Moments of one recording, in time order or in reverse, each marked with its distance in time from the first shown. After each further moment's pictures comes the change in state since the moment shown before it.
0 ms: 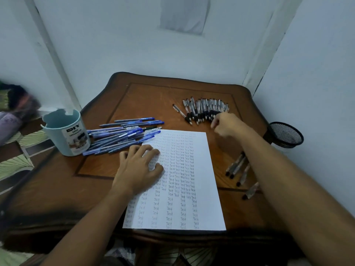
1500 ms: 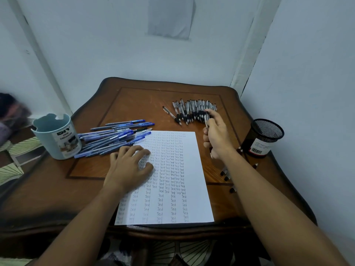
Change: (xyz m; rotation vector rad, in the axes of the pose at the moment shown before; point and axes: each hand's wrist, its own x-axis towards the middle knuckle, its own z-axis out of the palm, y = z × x) left_hand 0.001 0.003 -0.001 -0.031 0.006 -0.027; right_hand -0.055 0.002 0.032 1.270 0.245 0.068
